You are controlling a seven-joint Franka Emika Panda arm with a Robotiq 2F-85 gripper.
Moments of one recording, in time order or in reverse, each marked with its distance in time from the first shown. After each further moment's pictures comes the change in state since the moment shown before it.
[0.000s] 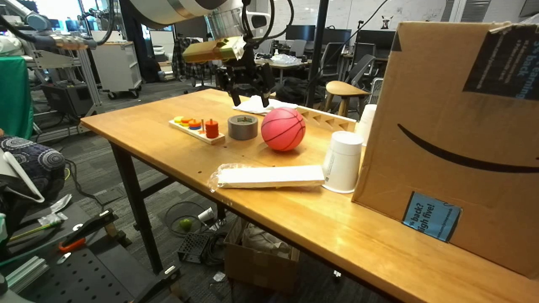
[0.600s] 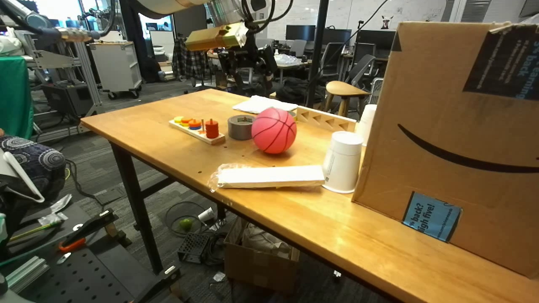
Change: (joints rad) arm 0.012 -0.017 0.001 0.031 0.004 0.088 0.001
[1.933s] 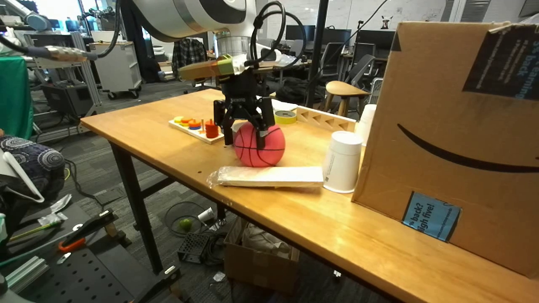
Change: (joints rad) arm -0.034 0.052 -0.060 -0.052 -0.031 -0.413 -0.026
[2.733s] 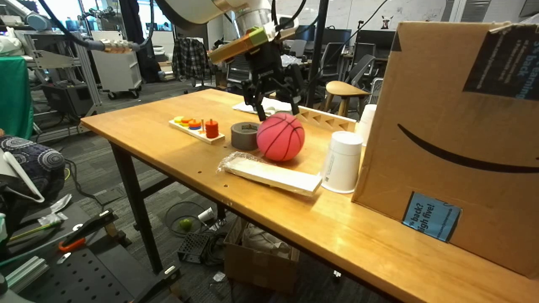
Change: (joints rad) arm 0.004 0.070 0.000 0.182 -0.190 0.007 0.055
